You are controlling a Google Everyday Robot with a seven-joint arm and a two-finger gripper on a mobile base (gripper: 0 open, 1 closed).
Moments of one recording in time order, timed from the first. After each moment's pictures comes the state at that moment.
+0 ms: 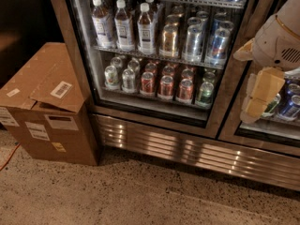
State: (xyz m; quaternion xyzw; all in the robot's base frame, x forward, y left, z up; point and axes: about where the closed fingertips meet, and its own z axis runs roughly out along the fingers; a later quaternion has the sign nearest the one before) arm 0.473 -0.207 0.928 -0.62 0.77 0.06 0.15
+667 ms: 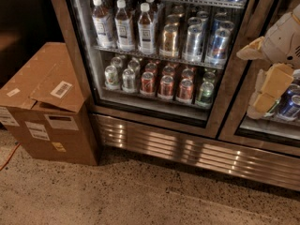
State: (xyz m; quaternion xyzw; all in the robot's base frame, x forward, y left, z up) arm 0.479 -0.217 0.932 -0.62 0.76 0.12 0.19
